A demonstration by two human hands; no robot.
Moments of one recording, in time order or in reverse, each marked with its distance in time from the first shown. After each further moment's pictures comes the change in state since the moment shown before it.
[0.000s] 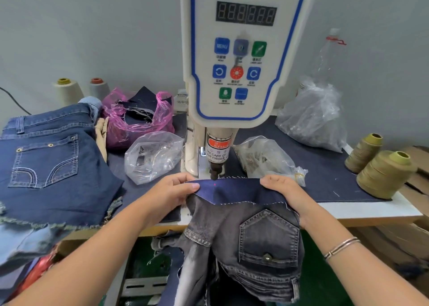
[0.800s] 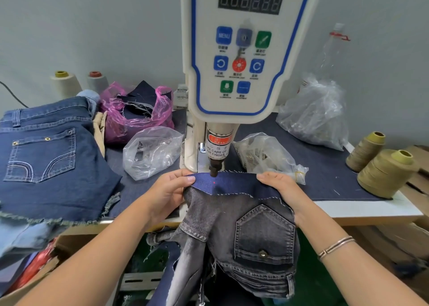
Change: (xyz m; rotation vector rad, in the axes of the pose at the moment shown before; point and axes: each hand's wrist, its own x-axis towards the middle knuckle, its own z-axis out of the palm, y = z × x) left_hand 0.007 -0.014 -0.001 -0.229 0.098 0.011; right_hand 0.009 0.006 0.003 0.049 0.032 -0.013
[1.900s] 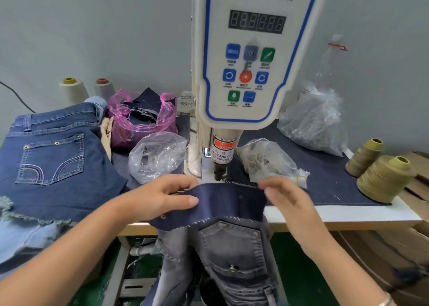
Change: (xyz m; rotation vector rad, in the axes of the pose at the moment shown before) left_hand -0.047 0.062 0.008 0.784 -0.295 0.041; right_hand -0.077 -0.015 0.046 -0.435 0.107 -0.433
